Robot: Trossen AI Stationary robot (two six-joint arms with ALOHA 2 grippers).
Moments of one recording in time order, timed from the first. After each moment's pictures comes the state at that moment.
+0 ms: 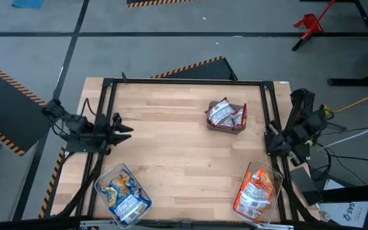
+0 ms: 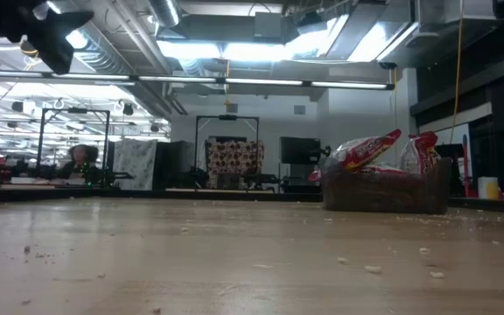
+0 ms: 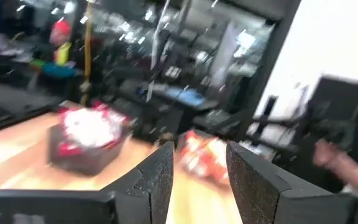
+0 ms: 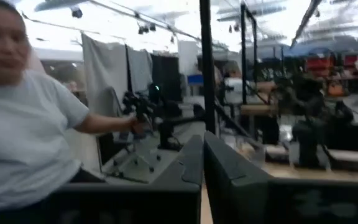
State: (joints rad) left arm -0.53 0.00 0.15 0.07 -0.53 -0.25; right arm 1.10 0.01 0.30 -0.01 0.58 -0.09
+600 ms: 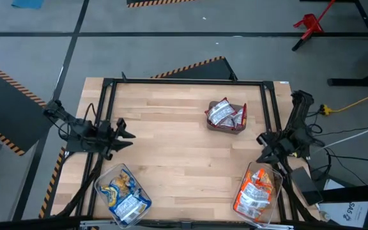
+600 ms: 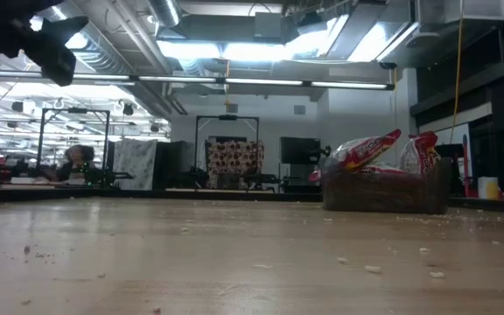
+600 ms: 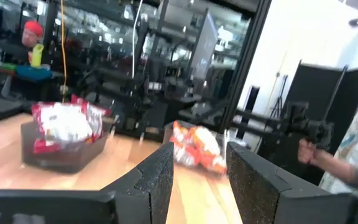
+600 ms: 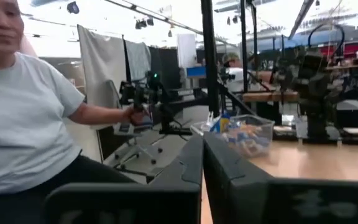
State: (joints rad) left arm -0.53 0.00 0.01 0.24 -0.43 -0.20; right arm 1.08 0.01 0.01 0.25 0.57 -0.04
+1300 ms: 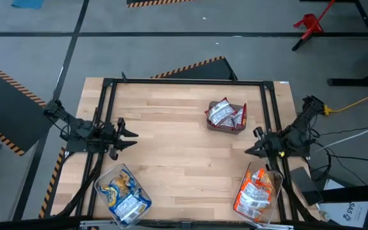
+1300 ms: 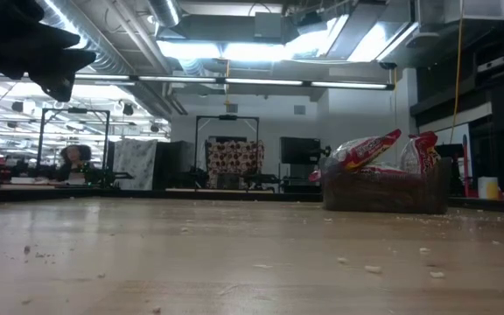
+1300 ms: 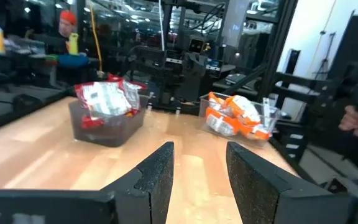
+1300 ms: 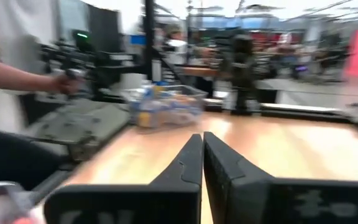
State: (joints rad) left arm -0.53 0.00 0.01 0.07 -0.54 -0.15; right arm 0.82 0.01 0.01 0.08 0.57 -0.06
